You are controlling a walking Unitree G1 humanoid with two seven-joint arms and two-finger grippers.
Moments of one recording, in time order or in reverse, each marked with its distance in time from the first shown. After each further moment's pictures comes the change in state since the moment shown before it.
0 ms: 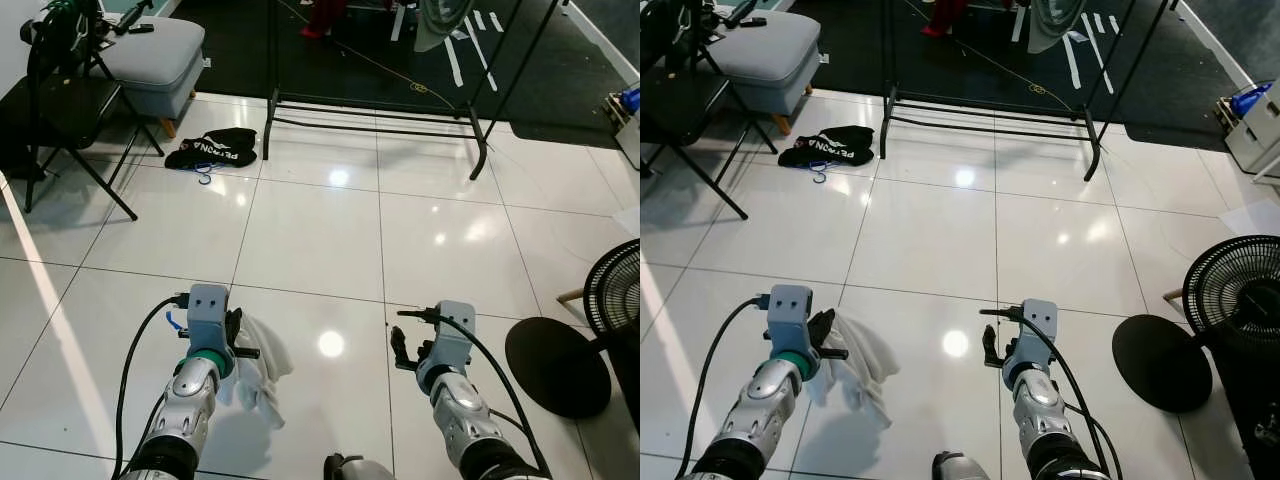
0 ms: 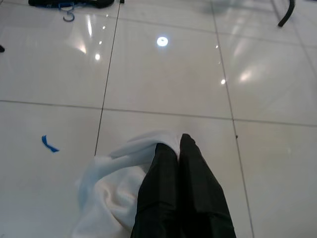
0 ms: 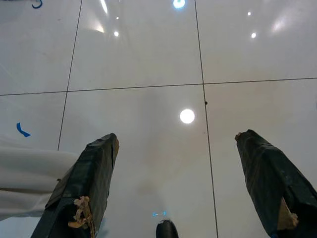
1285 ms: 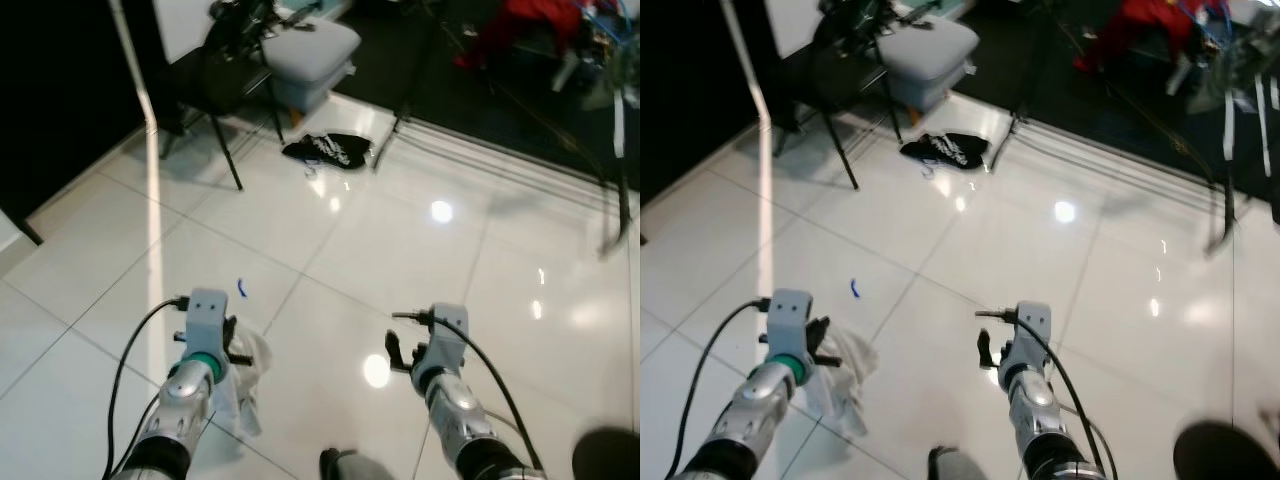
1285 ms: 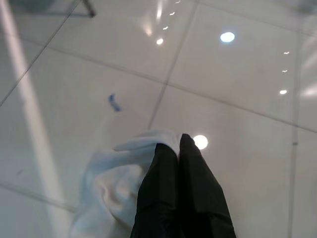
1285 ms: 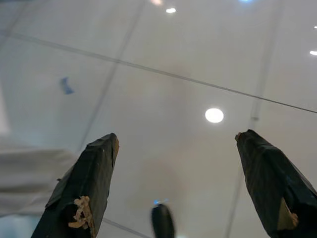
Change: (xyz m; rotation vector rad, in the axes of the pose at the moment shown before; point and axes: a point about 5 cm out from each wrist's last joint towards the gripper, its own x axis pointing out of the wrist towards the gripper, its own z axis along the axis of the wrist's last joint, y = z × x) left arm -0.001 0.006 -0.010 0.078 0.071 0.017; right arm -0.001 -0.004 -0.006 -0.006 0.039 -0.019
